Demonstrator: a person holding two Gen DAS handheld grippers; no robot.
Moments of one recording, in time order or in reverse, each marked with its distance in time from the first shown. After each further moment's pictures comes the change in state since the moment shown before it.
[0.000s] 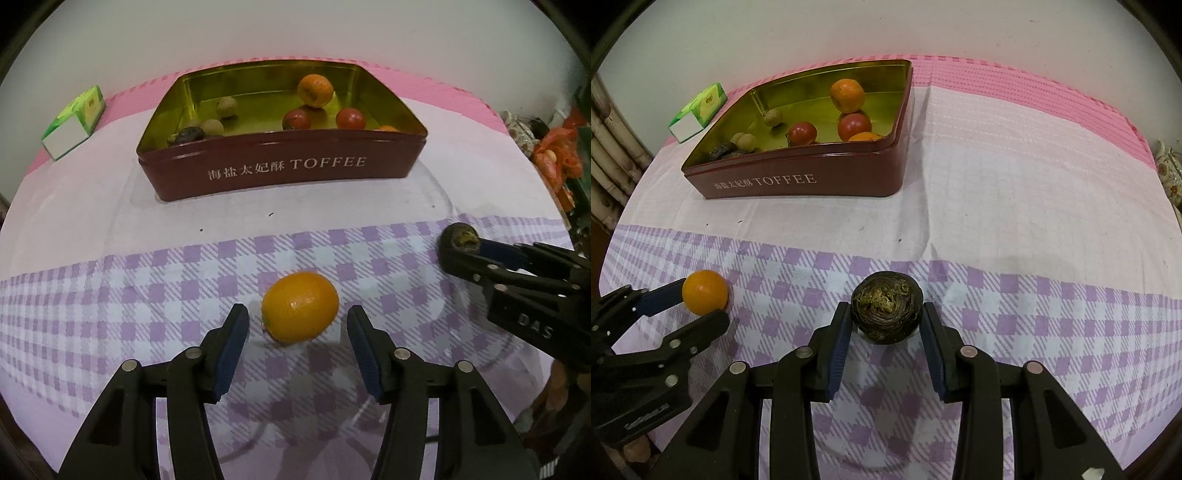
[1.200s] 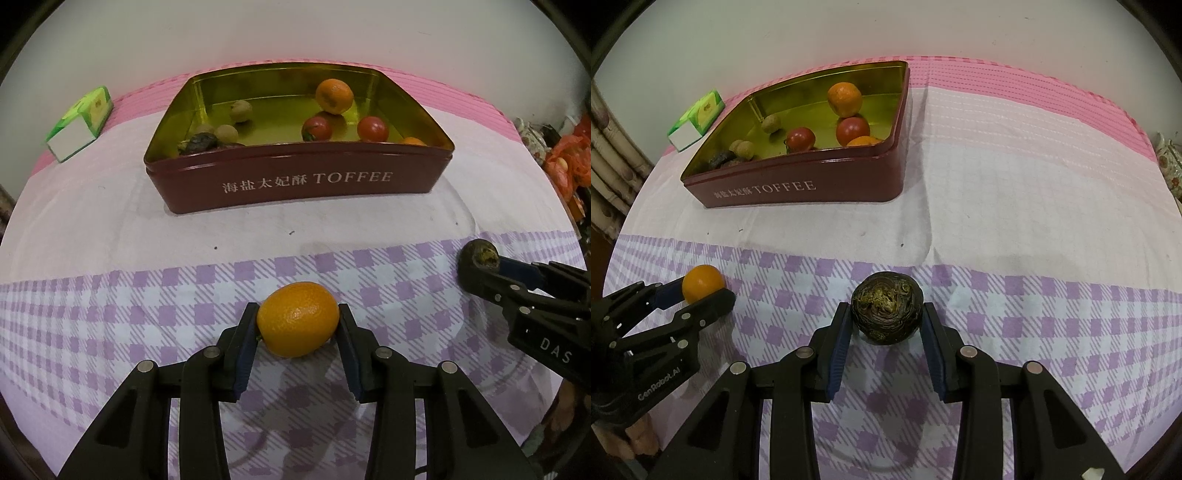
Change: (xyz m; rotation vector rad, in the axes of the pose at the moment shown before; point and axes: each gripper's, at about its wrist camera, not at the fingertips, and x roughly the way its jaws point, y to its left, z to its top) left arm 0.009 0.010 0.010 -0.006 -0.020 0.032; right arm 0.004 0.002 0.007 0.029 -0.005 0.015
